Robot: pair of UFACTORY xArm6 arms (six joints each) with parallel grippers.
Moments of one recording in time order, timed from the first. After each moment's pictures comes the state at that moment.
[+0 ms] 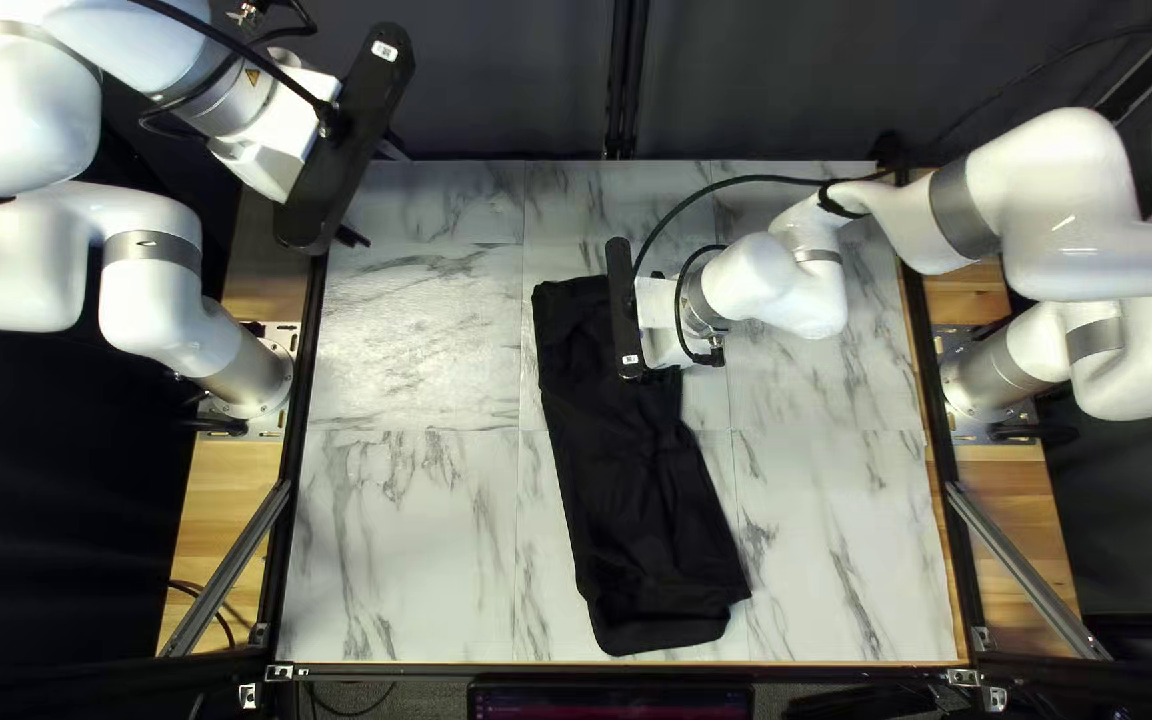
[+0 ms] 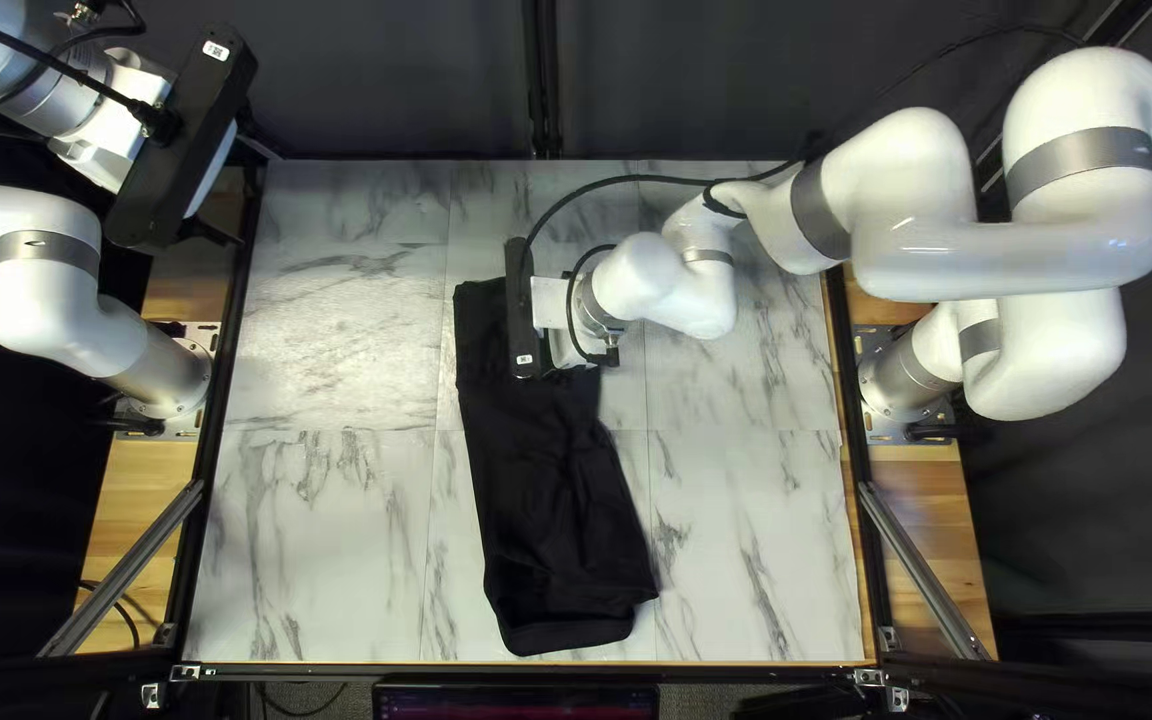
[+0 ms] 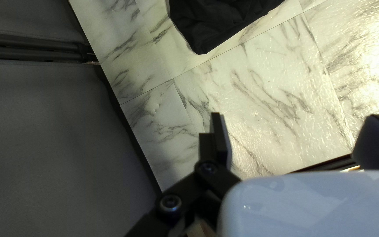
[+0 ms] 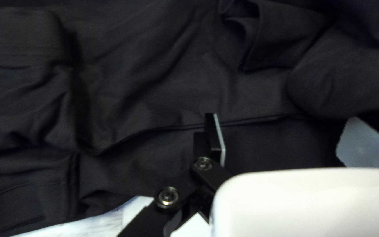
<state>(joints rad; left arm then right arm) 0.17 -0.97 -0.81 0.01 1.38 0.63 -0.10 0.22 -0.73 -0.32 0.09 0.08</state>
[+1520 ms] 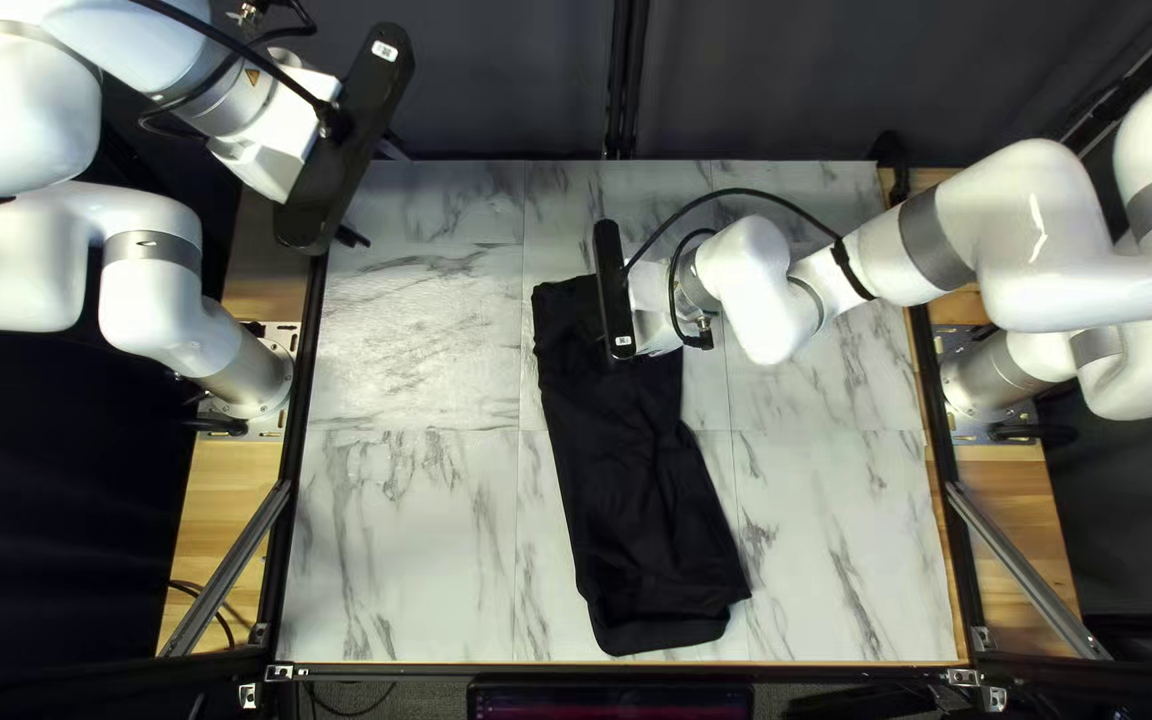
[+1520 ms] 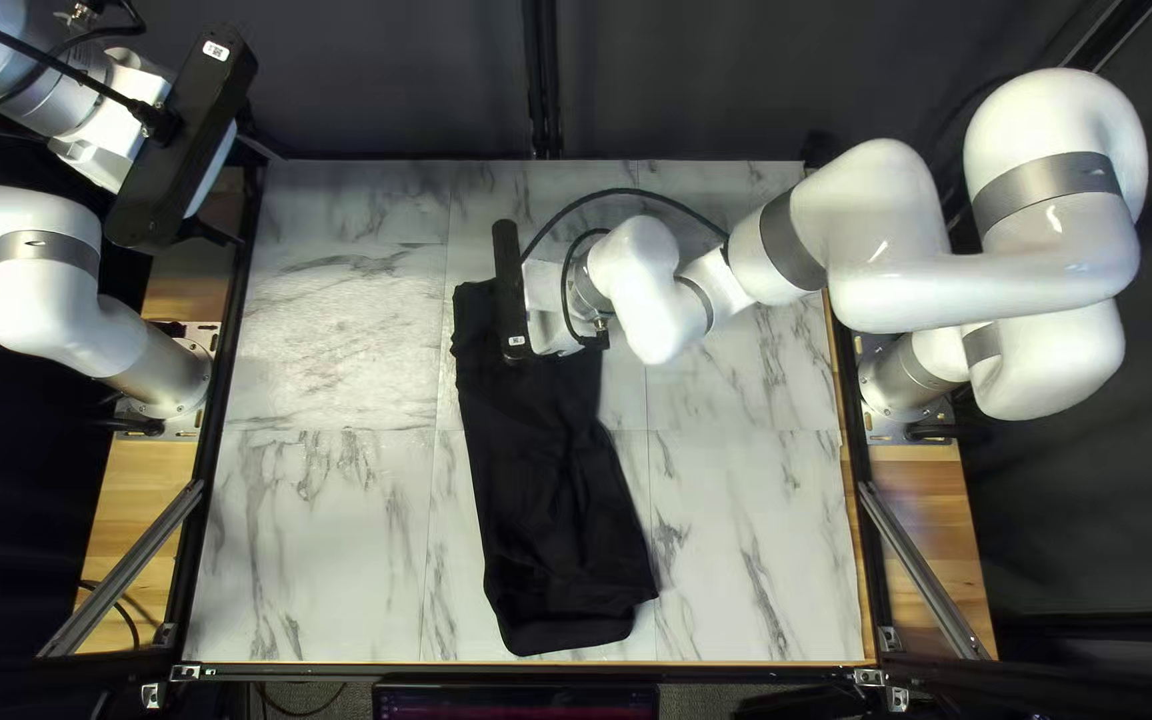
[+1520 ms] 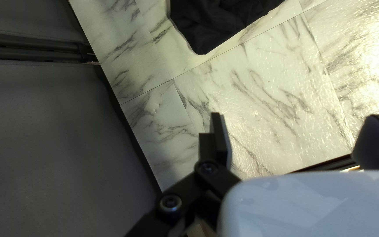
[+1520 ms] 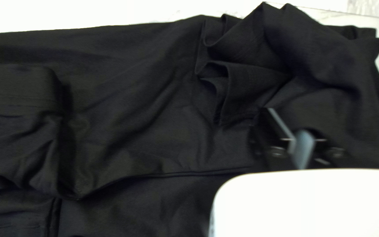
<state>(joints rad) 0.17 -0.97 -0.81 0.01 1.38 0.63 0.03 0.22 -0.74 0.43 -0.01 -0.59</state>
